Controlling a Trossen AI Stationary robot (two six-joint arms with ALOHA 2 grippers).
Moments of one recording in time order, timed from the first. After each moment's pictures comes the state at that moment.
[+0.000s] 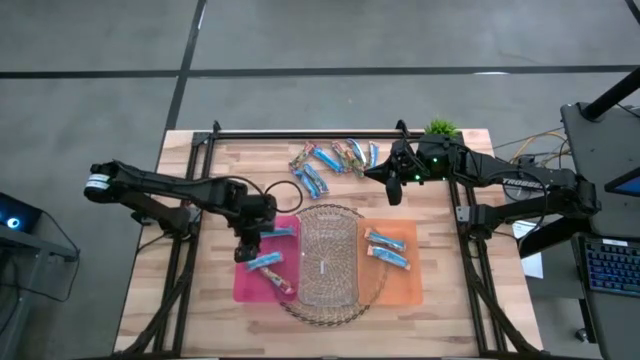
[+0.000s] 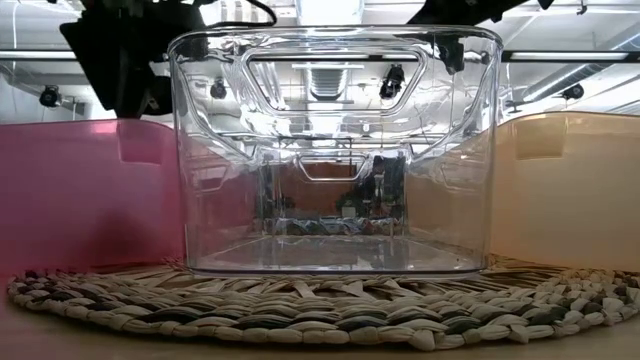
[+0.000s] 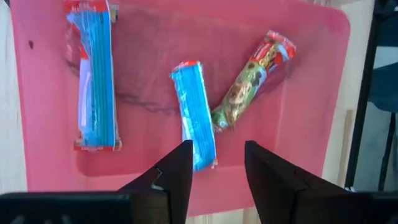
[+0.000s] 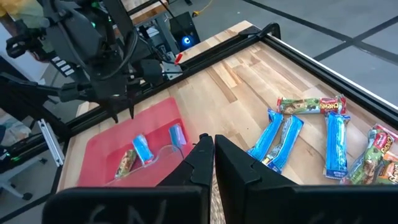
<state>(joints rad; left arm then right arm) -0.07 1.27 1.01 -0.97 0.29 -0.22 -0.24 1.06 0.93 -0.24 -0.10 0.39</state>
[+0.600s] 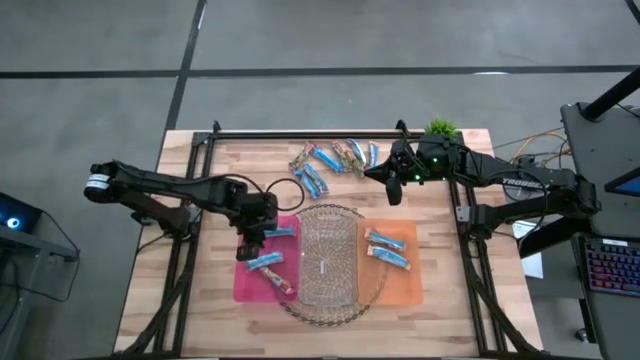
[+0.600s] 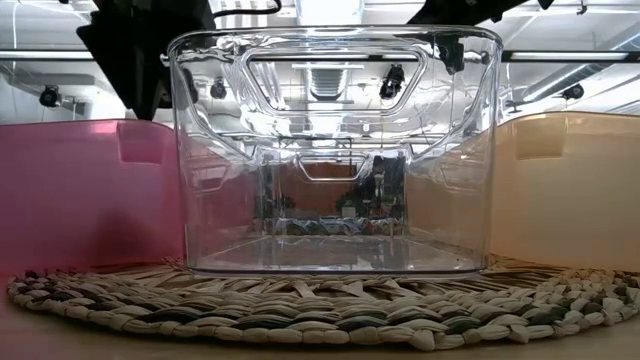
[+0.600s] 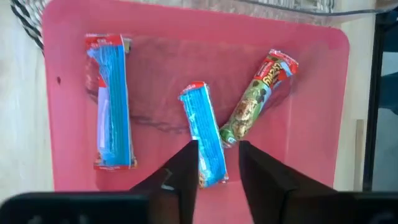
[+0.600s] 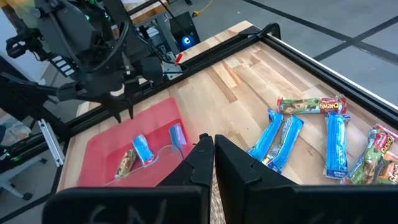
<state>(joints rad) -0.07 1.27 1.03 -0.94 0.24 -0.17 -0.24 1.06 0.93 -0.24 -0.10 0.39</state>
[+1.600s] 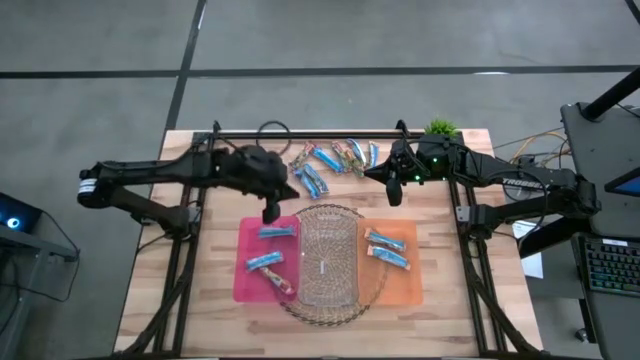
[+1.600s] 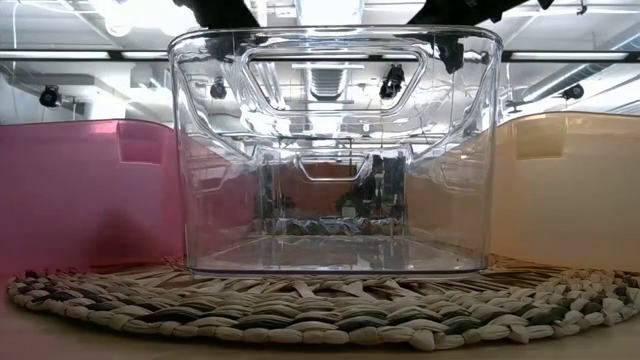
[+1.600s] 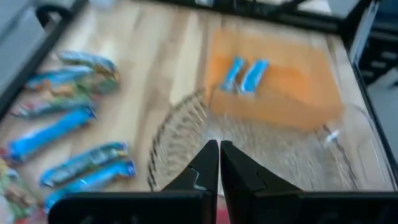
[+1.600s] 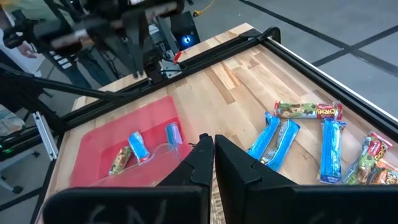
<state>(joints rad) 0.12 1.20 1.16 -0.56 0.08 -0.09 -0.24 1.06 0.93 -0.24 -0.10 0.34</state>
